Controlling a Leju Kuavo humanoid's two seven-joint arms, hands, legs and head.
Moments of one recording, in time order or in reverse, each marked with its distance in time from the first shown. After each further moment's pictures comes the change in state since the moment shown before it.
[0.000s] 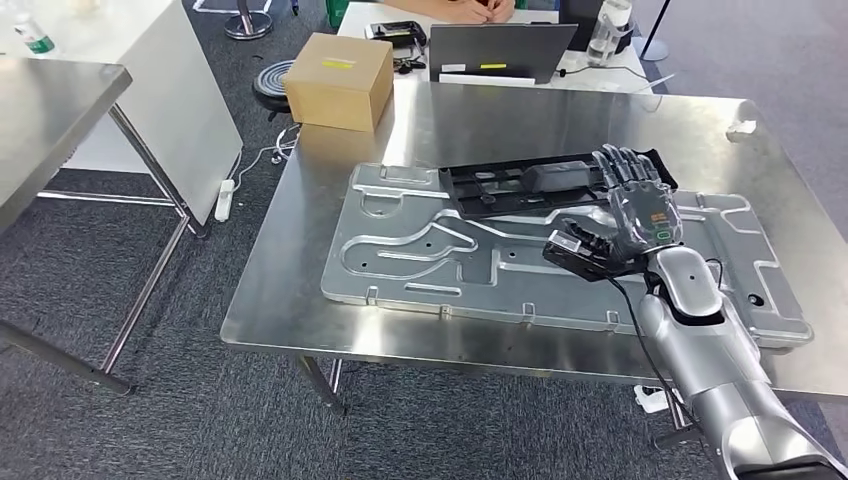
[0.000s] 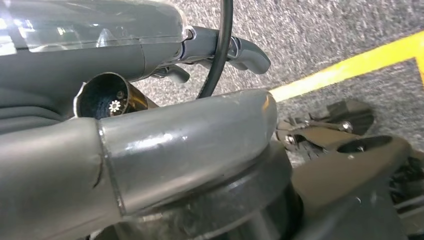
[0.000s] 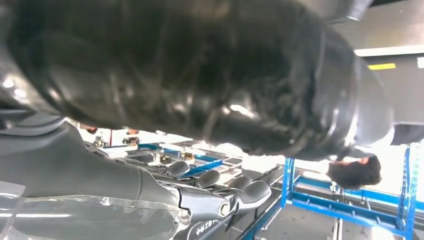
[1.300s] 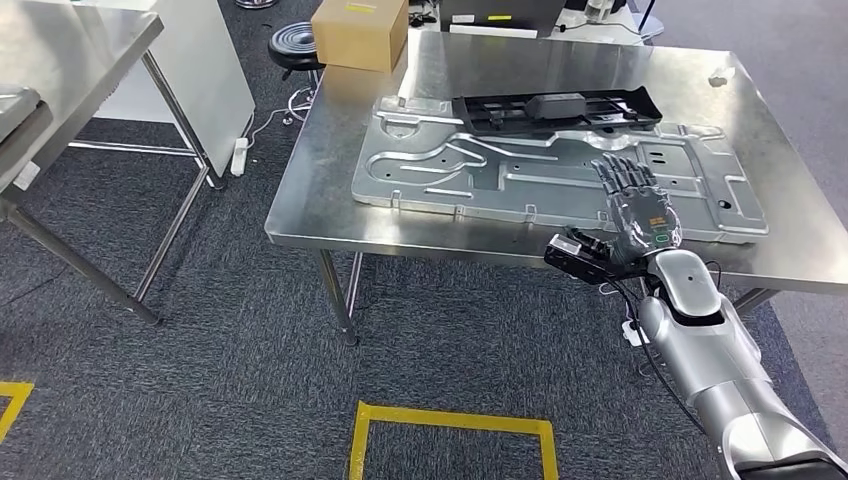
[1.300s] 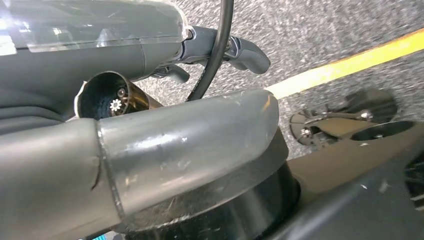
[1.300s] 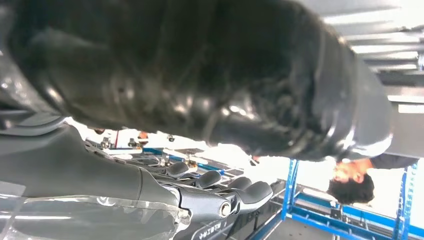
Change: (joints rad) left arm -0.009 -0.028 -0.009 0.000 -0.001 0.005 0.001; right arm -0.008 -0.010 0.021 0.045 0.001 0.016 0.014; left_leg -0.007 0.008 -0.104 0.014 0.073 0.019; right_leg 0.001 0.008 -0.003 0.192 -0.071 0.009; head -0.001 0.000
